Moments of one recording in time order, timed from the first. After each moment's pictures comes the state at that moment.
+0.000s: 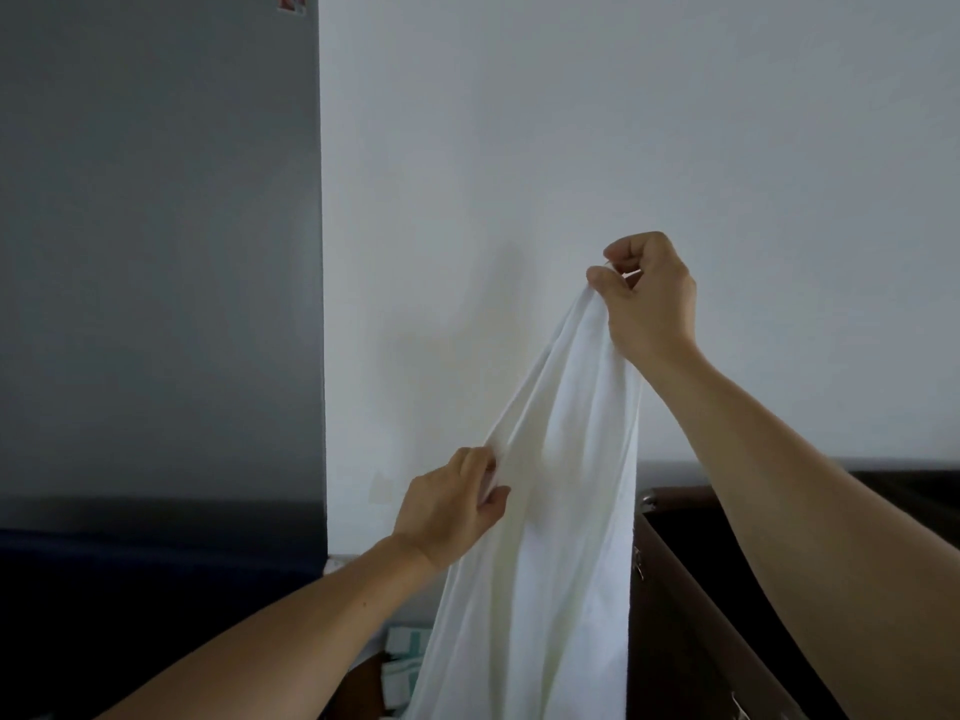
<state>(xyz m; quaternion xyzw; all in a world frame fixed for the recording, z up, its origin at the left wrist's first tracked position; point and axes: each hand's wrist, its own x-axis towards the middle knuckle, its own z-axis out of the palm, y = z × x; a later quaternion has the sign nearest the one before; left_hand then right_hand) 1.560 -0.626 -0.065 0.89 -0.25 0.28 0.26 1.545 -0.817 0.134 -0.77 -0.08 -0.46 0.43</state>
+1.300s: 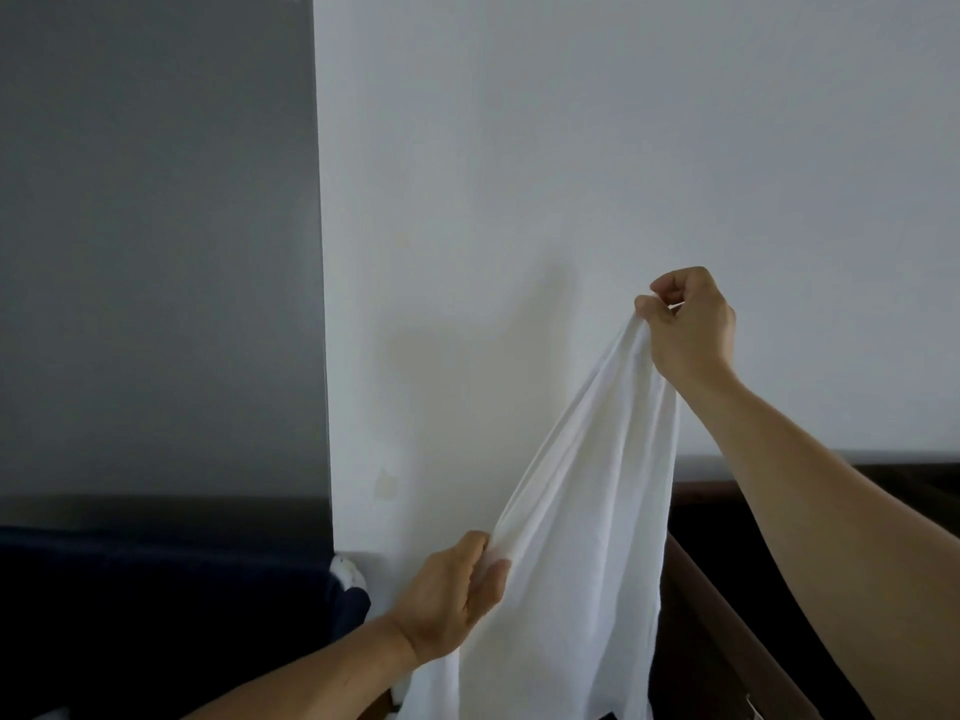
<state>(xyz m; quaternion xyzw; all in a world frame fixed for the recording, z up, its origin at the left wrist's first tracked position) 1.541 -0.613 -0.138 0.85 -0.31 0.12 0.41 1.573 -0.864 0.103 -0.79 0.02 -0.45 0.42</state>
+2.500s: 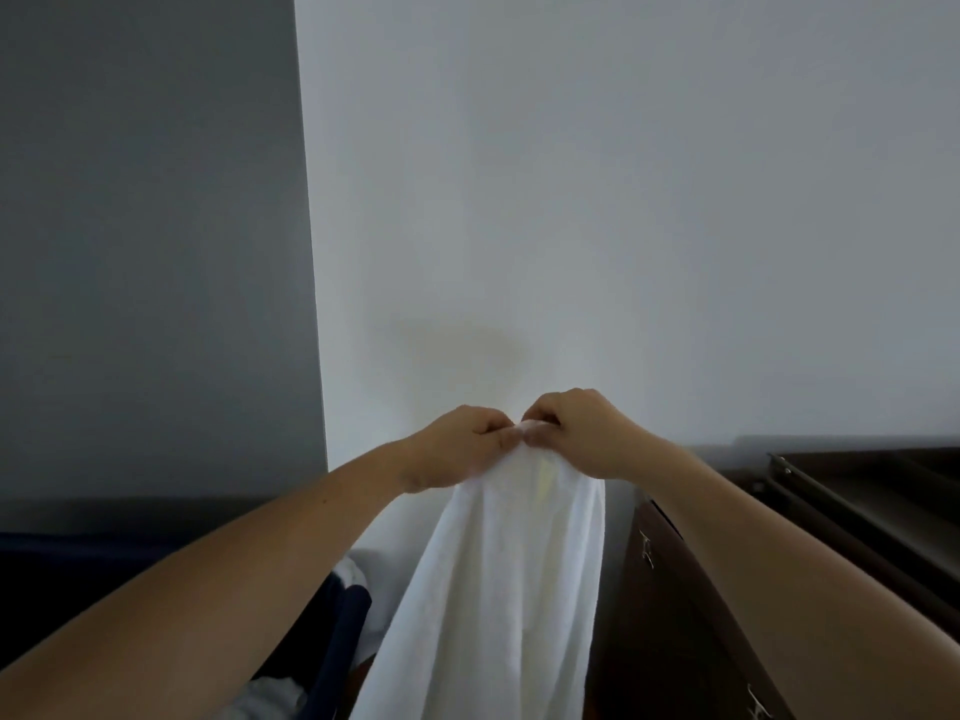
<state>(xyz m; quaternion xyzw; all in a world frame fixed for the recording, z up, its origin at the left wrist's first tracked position) 1.581 -0.628 0.011 0.88 -0.28 -0.03 0.39 1.558 -0.812 0.035 -0.97 -0.16 -0.11 0.16</state>
